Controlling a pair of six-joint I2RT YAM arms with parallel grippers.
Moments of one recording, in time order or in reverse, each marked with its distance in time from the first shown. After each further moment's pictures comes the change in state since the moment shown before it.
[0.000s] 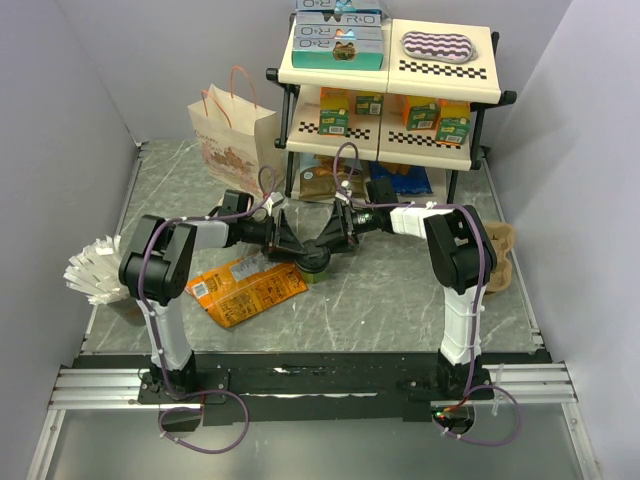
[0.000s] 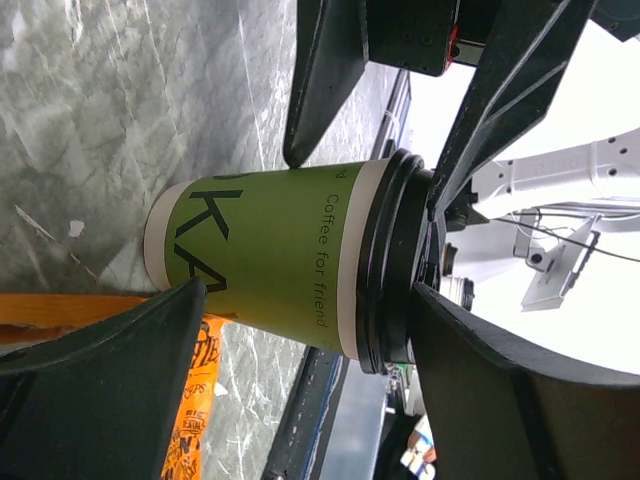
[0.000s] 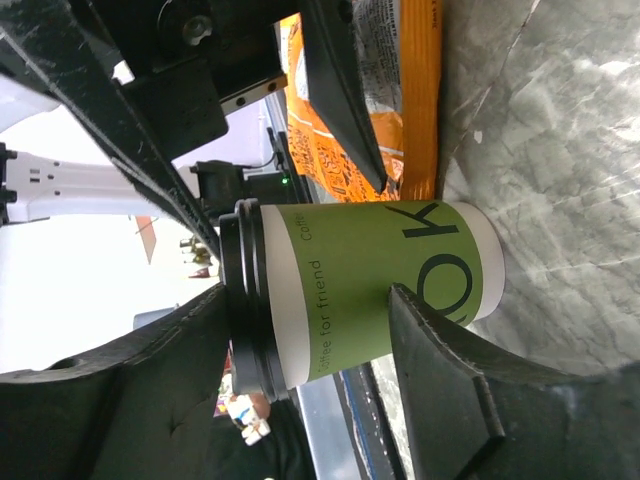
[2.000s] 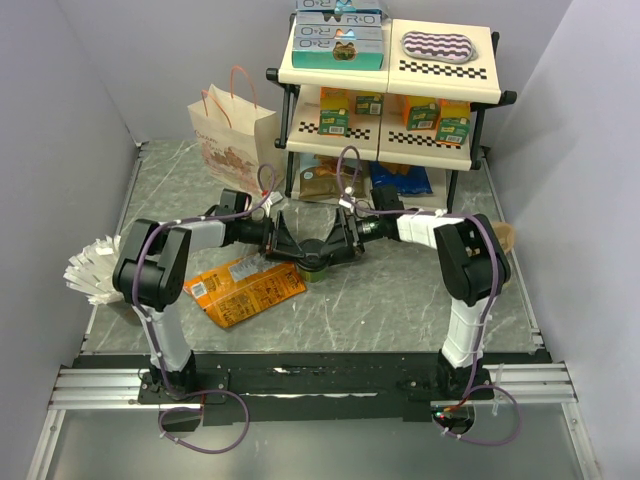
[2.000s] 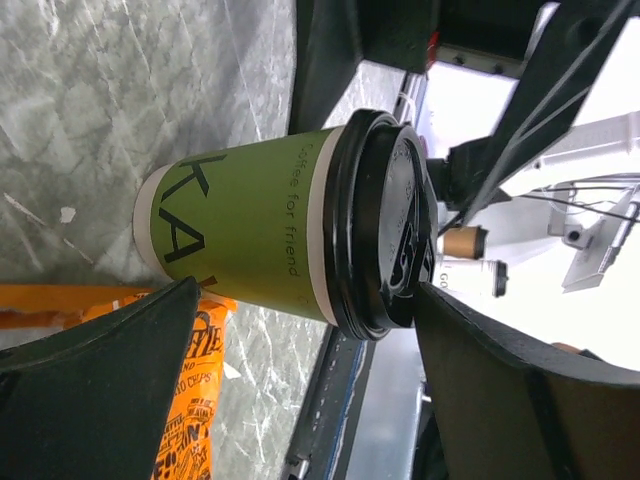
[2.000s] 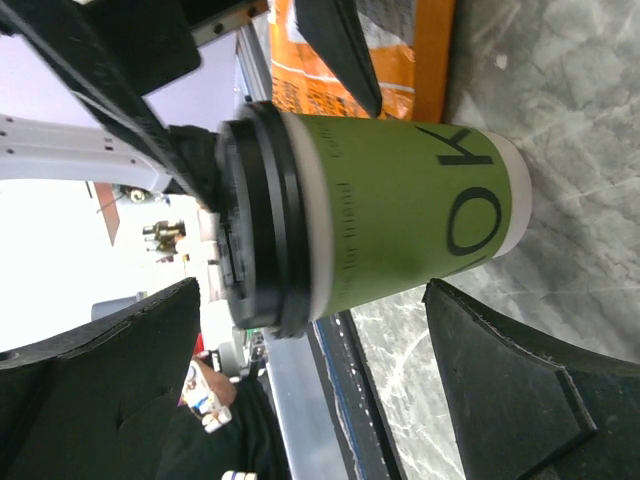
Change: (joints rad) left arm 0.006 -0.060 -0.006 -0.097 -0.002 0.152; right arm 0.003 -0.142 -0.126 -0.054 0.034 -0.121
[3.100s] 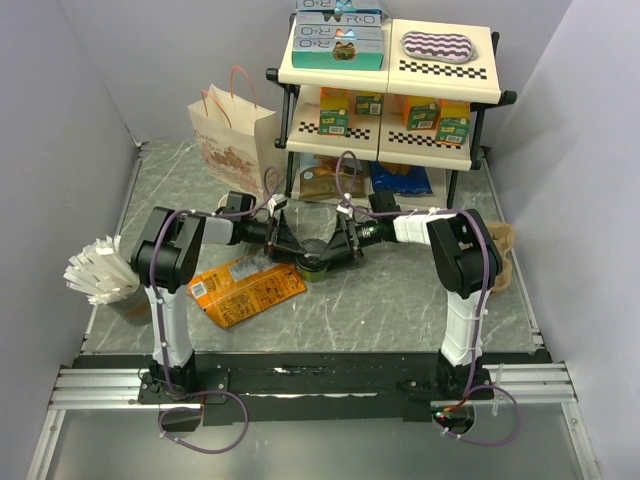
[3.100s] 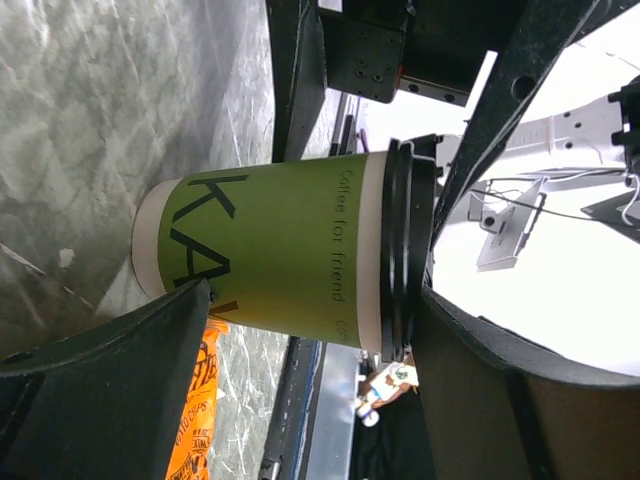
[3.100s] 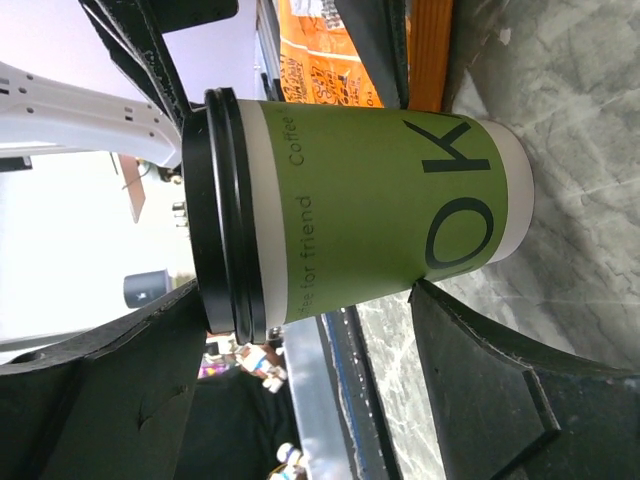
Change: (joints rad) left arm 0.006 0.199 0.065 0.147 0.153 -0.159; right arm -0.001 0.093 0.002 -0.001 -0.068 -0.050
